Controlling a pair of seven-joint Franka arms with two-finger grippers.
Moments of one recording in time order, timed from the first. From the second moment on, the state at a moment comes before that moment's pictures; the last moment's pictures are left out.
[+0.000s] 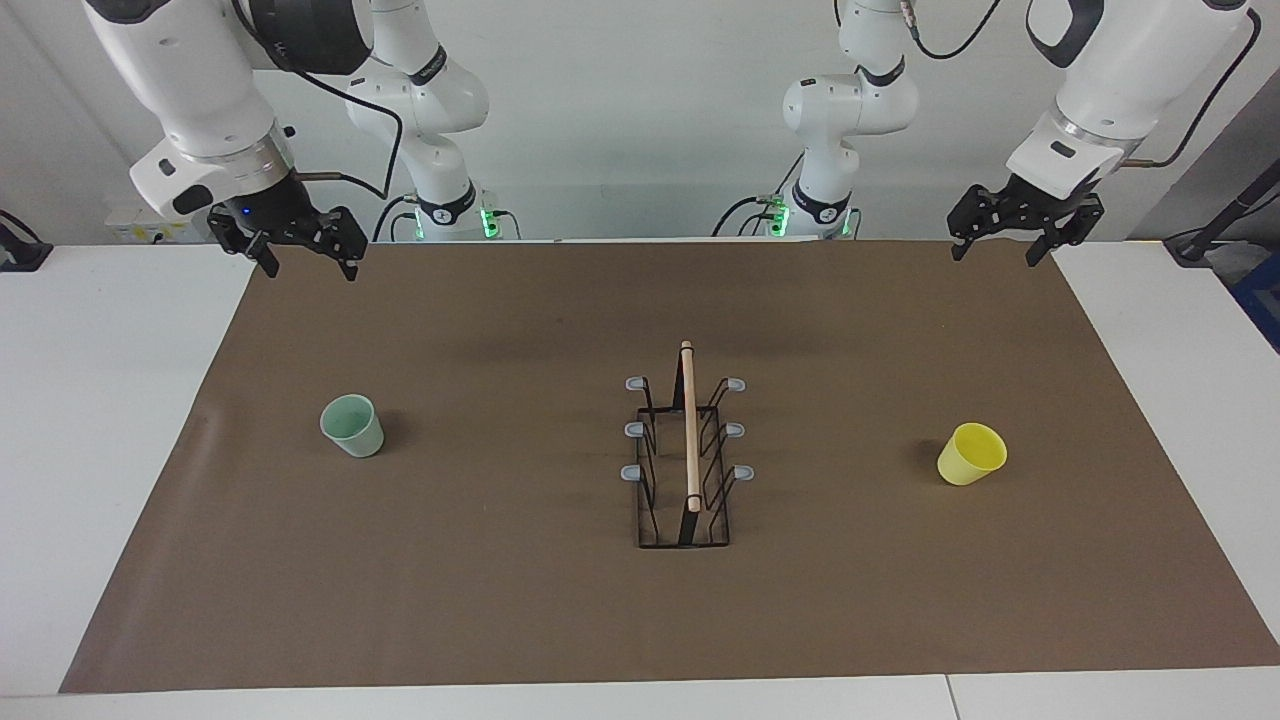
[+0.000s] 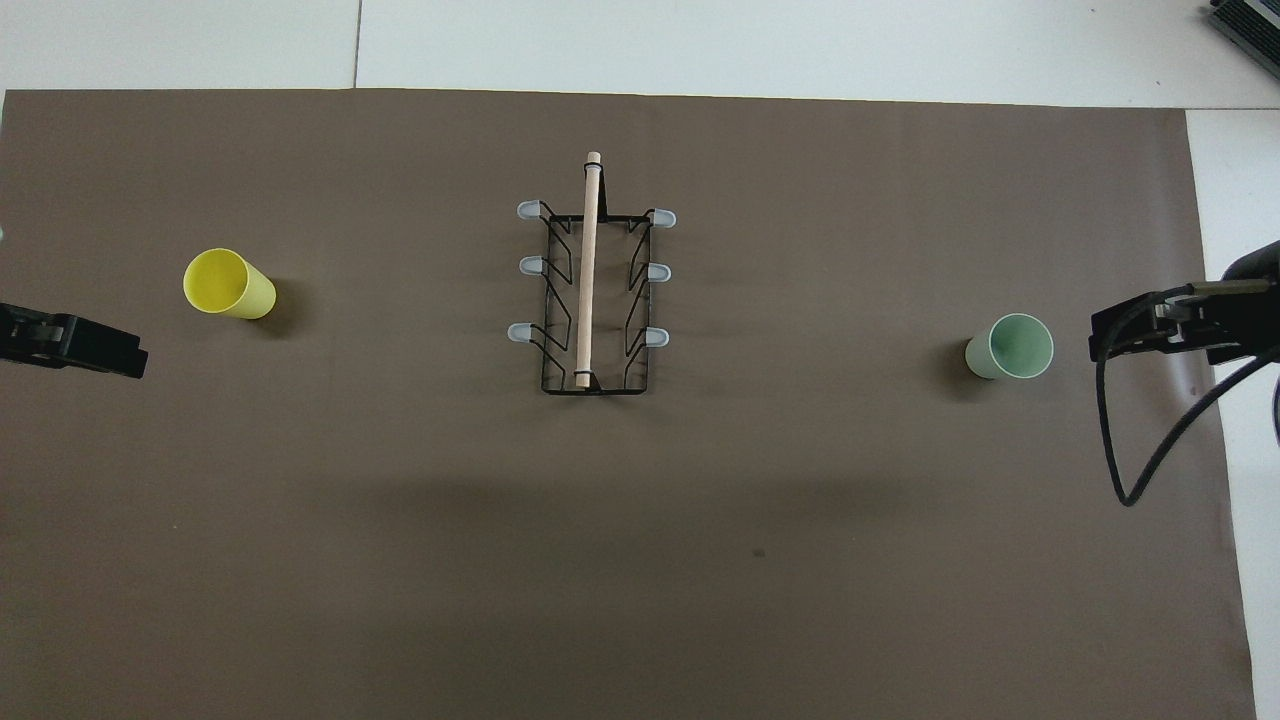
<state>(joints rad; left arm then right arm) -0.04 -0.05 -0.01 -1.61 0.01 1.51 0.15 0.08 0.00 -0.07 -1.58 -0.05 1.51 0.06</state>
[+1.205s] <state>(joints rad) -0.05 -0.05 -0.01 -1.61 0.01 1.51 0.15 0.08 0.22 -0.07 -1.58 -0.04 1.60 -0.02</state>
